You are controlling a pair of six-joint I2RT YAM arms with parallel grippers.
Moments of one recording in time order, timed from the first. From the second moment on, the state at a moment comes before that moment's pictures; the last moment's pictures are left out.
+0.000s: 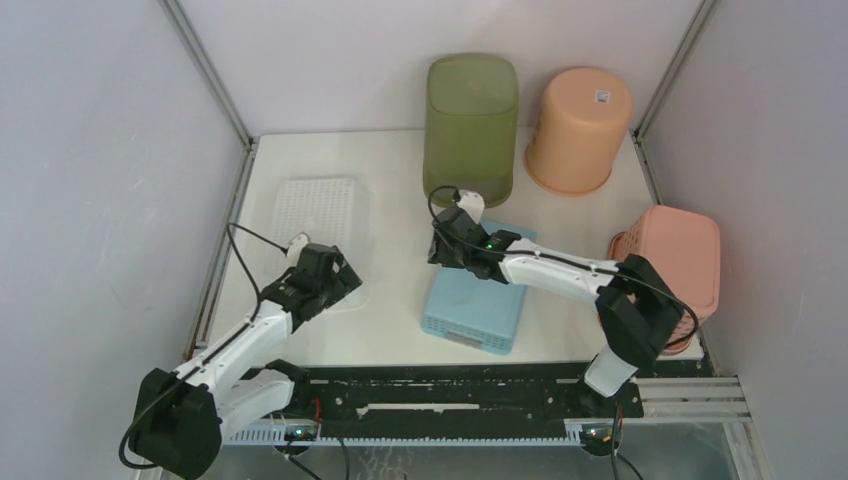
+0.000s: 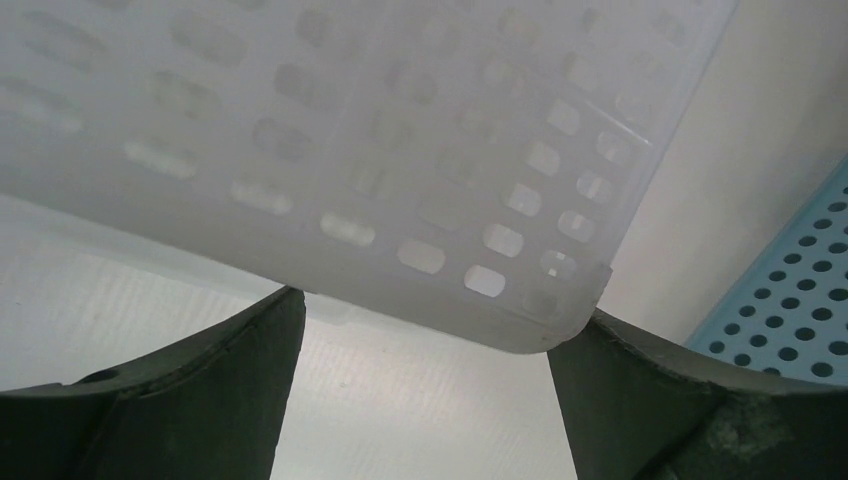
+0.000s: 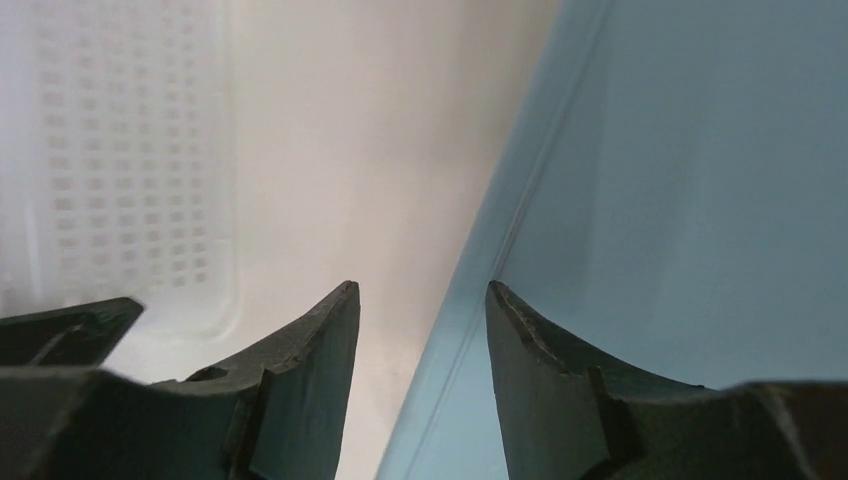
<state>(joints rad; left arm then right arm) -0.40 0.99 0.50 -0.43 -0.27 -0.90 0.84 1.59 1.06 -0.32 0.32 0.81</state>
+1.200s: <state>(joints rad) -0.18 0.96 0.52 -0.39 -0.25 -0.86 0.72 1.41 0.73 -0.42 0.18 0.79</state>
